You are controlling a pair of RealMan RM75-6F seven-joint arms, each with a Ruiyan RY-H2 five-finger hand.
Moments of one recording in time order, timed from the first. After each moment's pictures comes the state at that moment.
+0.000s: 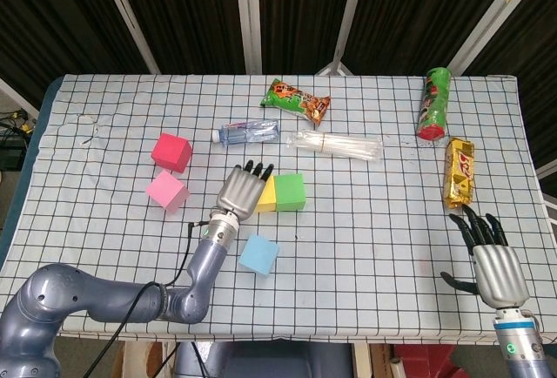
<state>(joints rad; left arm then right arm) -1.20 -1.80 -0.19 -1.44 0.49 1.17 1.09 0.12 -1.14 0.05 -1.70 -1.49 1.42 -0.06</state>
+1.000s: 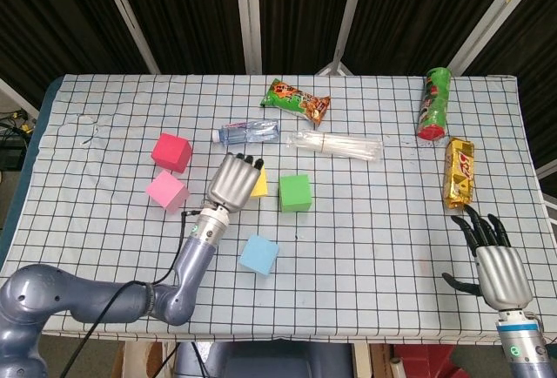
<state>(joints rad) -1.14 -1.69 -0.16 -1.53 0.71 1.27 1.11 0.11 -1.12 0.05 -1.70 -1.51 1.43 -0.04</state>
